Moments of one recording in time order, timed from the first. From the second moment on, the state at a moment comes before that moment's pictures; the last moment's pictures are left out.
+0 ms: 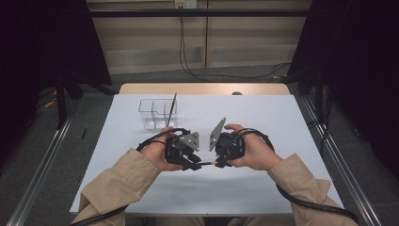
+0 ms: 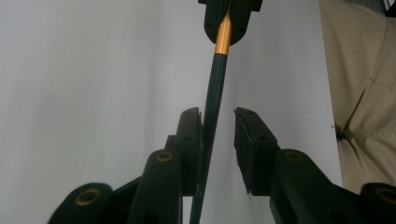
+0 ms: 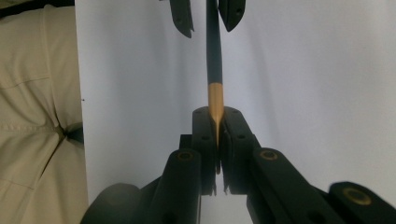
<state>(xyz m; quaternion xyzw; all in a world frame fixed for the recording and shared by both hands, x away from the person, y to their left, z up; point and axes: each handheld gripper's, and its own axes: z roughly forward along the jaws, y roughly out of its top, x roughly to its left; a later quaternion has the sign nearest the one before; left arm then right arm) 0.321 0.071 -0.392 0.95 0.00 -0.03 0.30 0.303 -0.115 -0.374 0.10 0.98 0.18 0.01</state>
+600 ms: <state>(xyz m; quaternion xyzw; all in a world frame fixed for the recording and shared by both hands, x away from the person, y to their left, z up) 0.319 0.068 -0.393 0.95 0.00 -0.03 0.31 0.303 -0.112 -0.369 0.09 0.97 0.21 0.00</state>
